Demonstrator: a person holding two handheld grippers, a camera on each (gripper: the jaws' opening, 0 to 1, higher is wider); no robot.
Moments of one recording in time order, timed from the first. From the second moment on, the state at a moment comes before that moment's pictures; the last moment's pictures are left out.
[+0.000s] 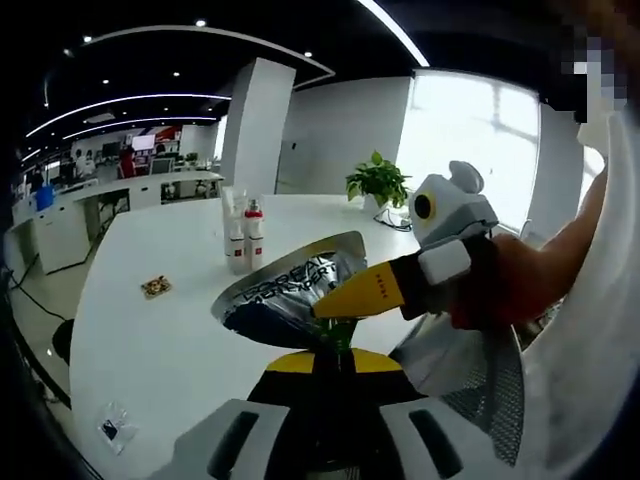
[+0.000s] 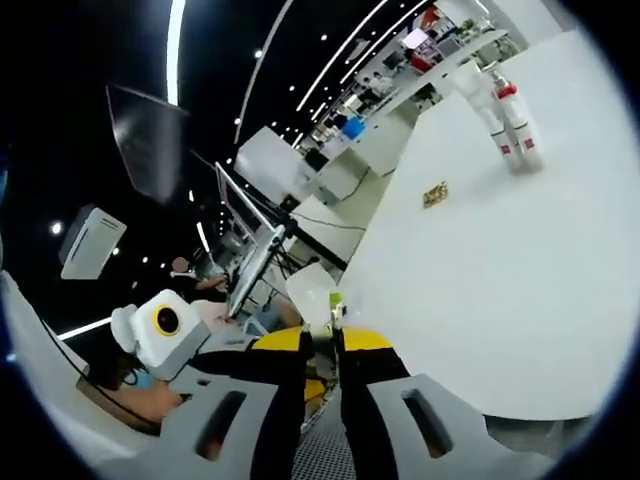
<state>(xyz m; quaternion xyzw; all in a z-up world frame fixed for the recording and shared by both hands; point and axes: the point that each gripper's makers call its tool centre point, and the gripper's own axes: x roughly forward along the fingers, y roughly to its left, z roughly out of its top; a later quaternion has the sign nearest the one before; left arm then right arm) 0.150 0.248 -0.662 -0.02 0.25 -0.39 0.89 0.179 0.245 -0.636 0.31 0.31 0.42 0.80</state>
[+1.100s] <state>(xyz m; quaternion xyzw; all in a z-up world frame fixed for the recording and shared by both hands) 0.171 0.265 -0.622 -0.21 0.21 -0.37 0.88 0.198 0.218 -0.609 0.43 0.28 0.42 0.75</state>
